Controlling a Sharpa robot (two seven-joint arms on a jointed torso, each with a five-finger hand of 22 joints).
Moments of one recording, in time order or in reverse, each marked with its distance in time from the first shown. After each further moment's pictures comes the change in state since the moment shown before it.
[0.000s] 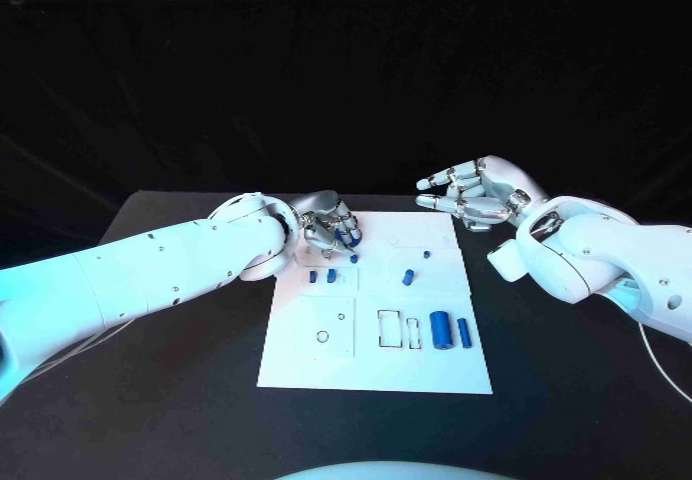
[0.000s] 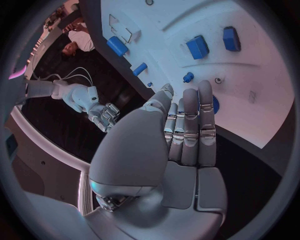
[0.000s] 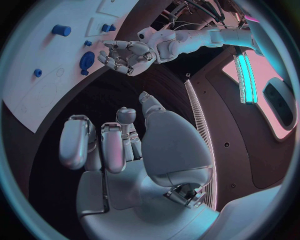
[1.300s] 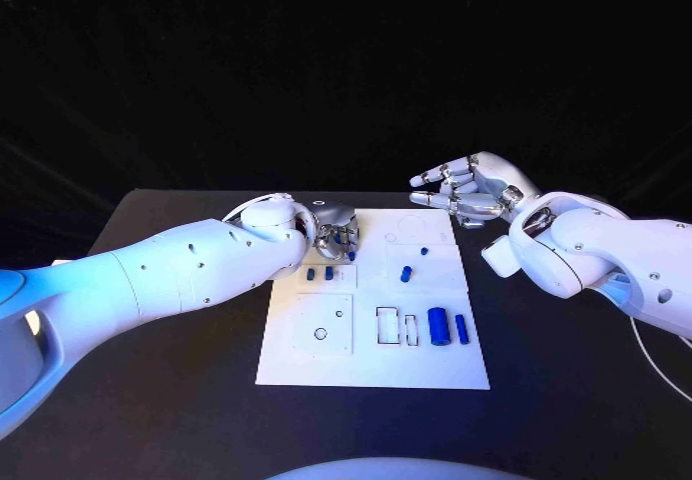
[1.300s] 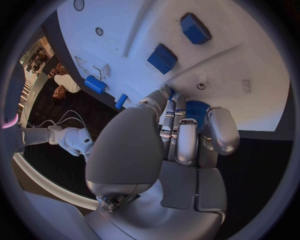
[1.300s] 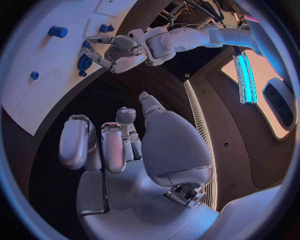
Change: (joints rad) left arm -0.015 0.111 -0.010 -0.105 -0.353 0.085 -0.047; left_hand -0.063 -0.047 0.117 0.001 0.000 0.128 -0.018 -0.065 -0.072 0.119 -0.023 -0.087 -0.080 0.238 -0.022 0.605 0.568 -0.082 0.248 -0.025 0.709 0.585; right arm 0.000 0.010 0.000 -0.002 0.000 0.001 0.000; right_hand 0.000 0.000 0.000 0.000 0.004 0.000 0.000 0.000 0.000 0.000 0.000 0.000 0.000 0.000 0.000 0.000 -0.001 0.000 0.000 0.000 0.000 0.000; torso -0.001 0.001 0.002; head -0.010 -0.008
